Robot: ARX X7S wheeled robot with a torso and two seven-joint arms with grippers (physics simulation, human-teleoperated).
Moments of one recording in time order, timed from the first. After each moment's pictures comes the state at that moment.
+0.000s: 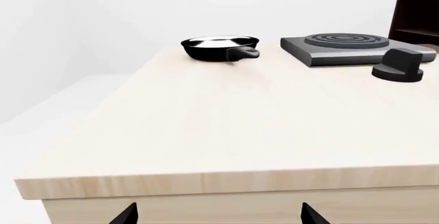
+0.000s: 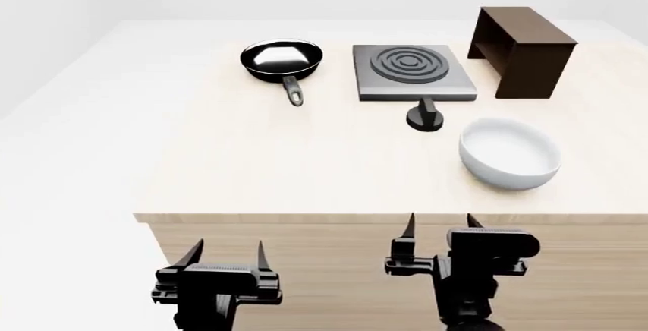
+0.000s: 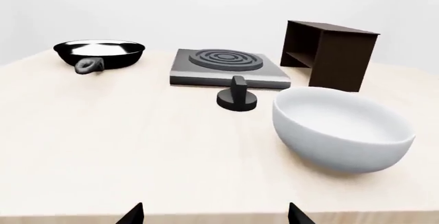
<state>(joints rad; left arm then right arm) -0.08 -0.22 0.32 -0.10 -0.22 0.03 -0.28 0.14 0.25 -0.23 -0.16 0.22 0.32 0.34</state>
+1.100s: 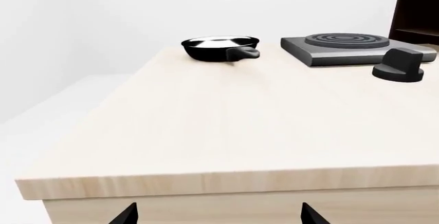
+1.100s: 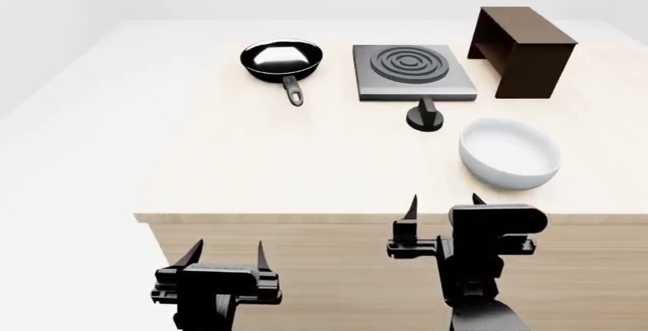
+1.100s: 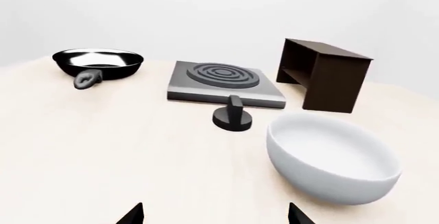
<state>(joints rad) -0.09 -0.23 0.34 -0.10 -0.23 0.03 -0.30 0.22 0.29 -0.25 -0.30 0.25 0.51 0.39</state>
